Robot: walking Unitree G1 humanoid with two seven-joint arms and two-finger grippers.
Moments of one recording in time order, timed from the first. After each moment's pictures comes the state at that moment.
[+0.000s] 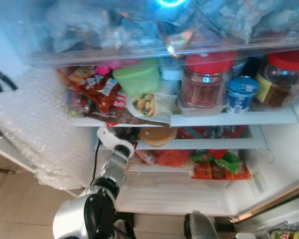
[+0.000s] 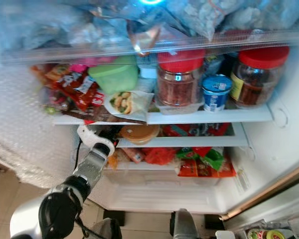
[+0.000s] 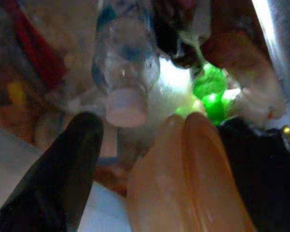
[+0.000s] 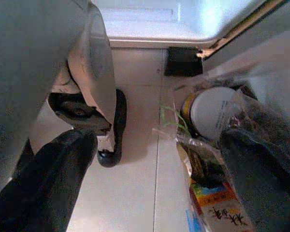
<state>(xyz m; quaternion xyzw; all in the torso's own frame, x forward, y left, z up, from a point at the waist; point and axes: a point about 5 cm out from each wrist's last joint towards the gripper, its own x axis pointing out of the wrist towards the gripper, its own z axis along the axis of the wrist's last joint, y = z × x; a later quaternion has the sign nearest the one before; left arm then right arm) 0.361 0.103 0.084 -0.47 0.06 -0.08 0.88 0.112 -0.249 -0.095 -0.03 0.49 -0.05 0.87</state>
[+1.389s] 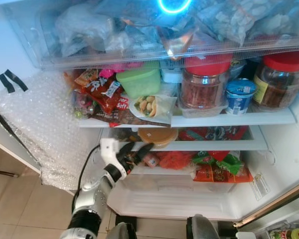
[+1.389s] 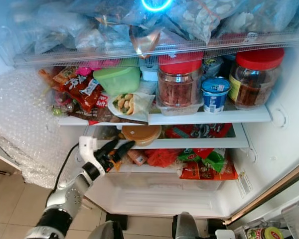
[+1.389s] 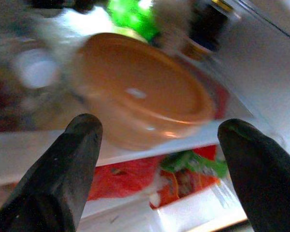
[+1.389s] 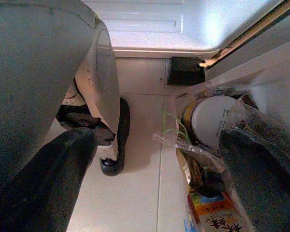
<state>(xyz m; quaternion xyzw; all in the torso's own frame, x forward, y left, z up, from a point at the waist) 0.311 0.111 0.076 -0.21 0.05 -0.33 0.92 0.113 -0.249 -0.095 -0.03 0.49 -0.05 0.87</state>
